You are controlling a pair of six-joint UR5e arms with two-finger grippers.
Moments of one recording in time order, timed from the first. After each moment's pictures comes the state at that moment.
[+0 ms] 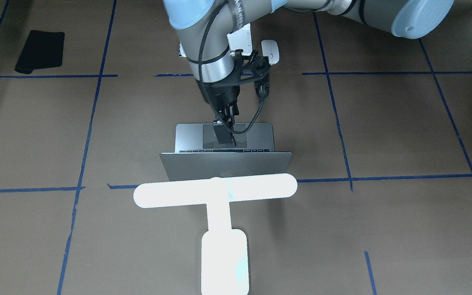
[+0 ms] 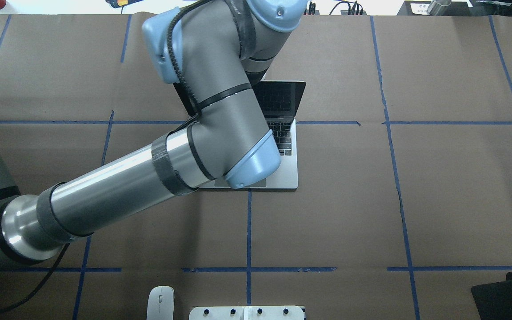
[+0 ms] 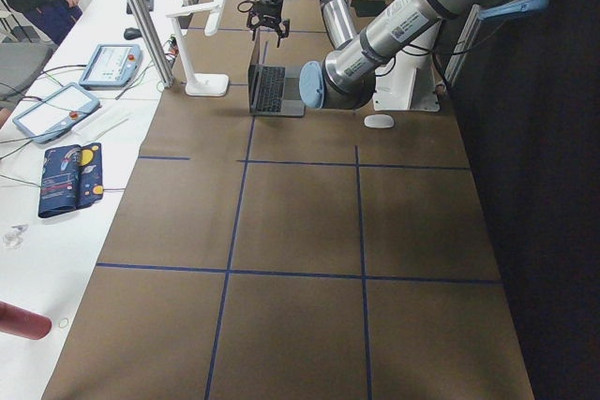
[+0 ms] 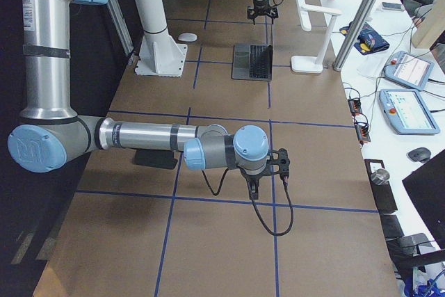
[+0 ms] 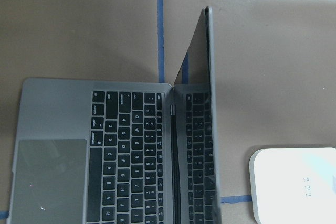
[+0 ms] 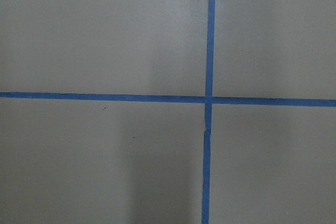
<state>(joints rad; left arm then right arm) -0.65 -2.63 -1.60 -1.11 -1.73 -2.46 1.60 -1.63 1.63 -1.40 2.47 0.10</state>
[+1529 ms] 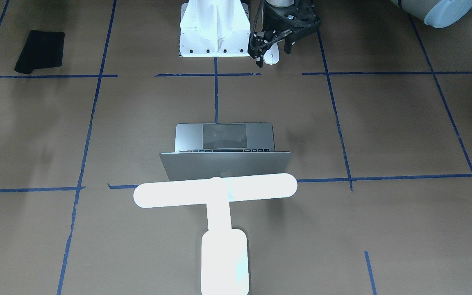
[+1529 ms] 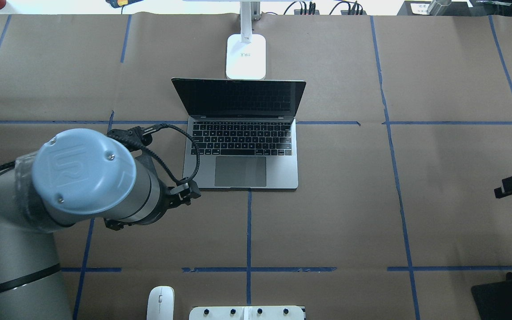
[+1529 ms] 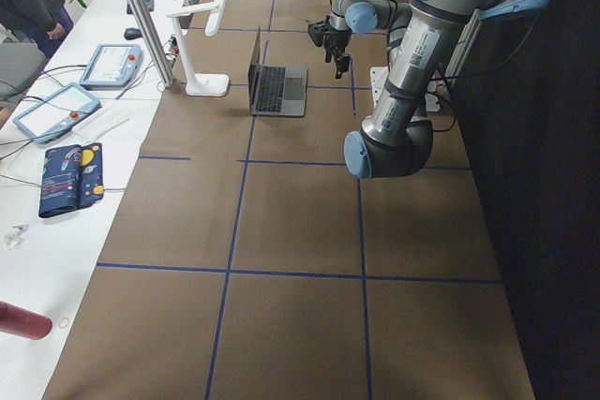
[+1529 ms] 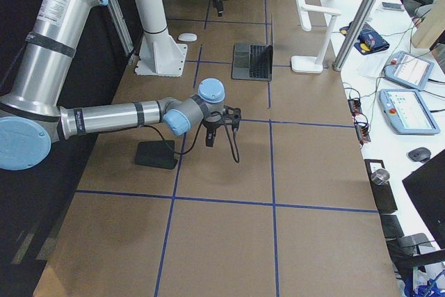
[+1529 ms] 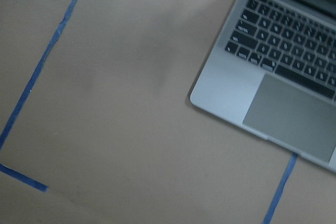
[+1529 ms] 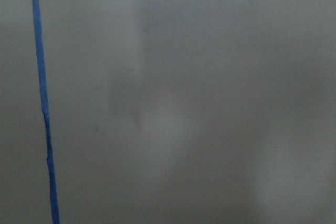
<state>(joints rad) -0.39 -2.12 -2.26 -1.10 -1.76 -1.63 0.97 -1.97 2.01 -1.01 2.30 0.91</state>
